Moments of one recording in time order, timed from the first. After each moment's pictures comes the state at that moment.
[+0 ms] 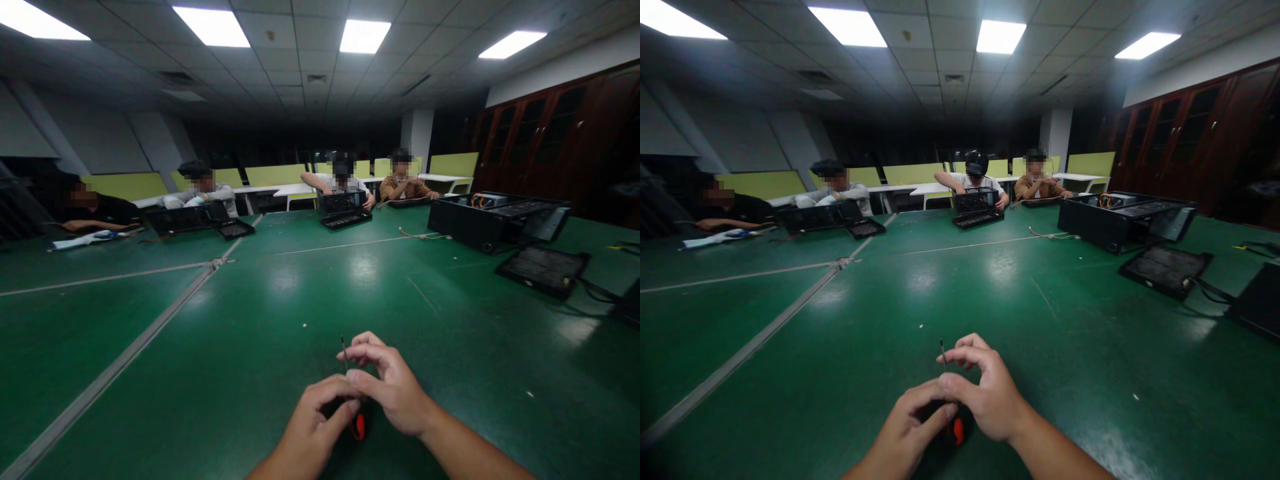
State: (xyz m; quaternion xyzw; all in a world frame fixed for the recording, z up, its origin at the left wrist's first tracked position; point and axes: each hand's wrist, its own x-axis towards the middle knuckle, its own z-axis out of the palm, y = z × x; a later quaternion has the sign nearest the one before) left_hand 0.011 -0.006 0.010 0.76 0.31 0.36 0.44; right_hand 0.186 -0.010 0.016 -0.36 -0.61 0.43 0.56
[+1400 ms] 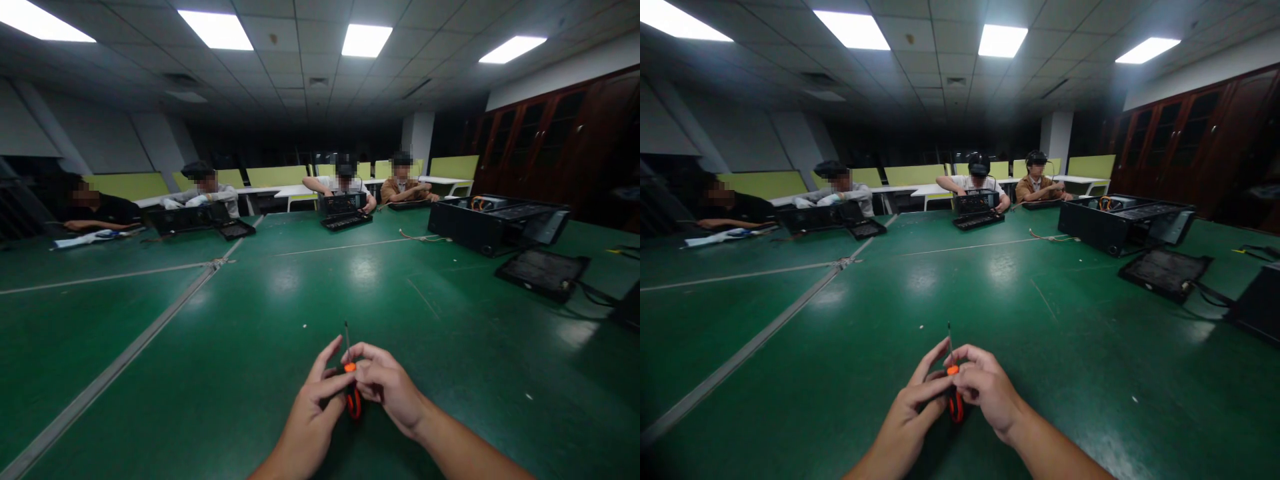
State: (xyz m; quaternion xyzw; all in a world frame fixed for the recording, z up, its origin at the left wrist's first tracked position) left_hand 0.007 0.001 0.006 0.73 0.35 0.36 0.45; right_hand 0.176 -0.004 0.000 -0.30 -0.42 0.68 0.53
